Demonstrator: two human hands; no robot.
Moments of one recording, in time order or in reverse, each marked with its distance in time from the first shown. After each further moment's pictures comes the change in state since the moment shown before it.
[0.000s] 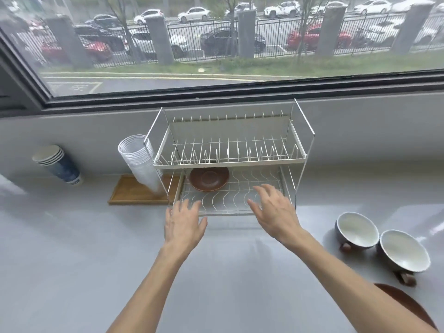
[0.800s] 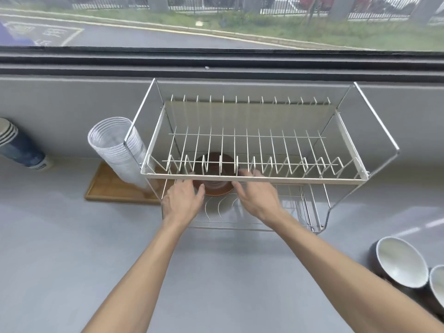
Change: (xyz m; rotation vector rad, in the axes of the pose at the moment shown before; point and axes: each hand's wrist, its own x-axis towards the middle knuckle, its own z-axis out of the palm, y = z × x) left_hand 0.142 -0.024 0.030 -0.312 -0.071 -0.207; right_hand 0.140 -0.049 0.056 0.098 -0.139 0.083
